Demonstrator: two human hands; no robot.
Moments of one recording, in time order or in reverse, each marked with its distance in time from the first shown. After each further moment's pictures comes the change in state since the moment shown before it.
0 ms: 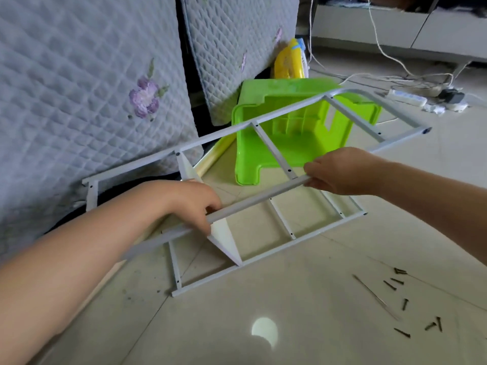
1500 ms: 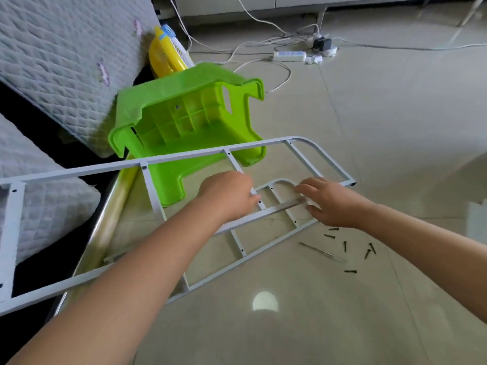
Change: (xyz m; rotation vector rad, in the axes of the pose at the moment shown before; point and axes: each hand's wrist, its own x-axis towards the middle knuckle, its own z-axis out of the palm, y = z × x) left_hand 0.108 0.148 -0.064 0.117 0.372 0.168; right_hand -0.128 0.006 0.107 0.576 -0.067 0.602
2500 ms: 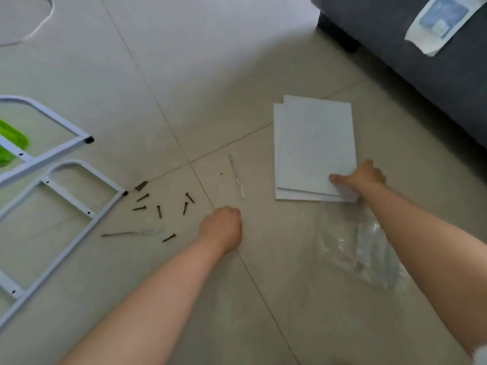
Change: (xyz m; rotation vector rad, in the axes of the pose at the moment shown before) left_hand 0.073 0.367 0.214 0.031 -0.338 0.400; right_hand -0.339 0.297 0.177 0.612 0.130 1.699
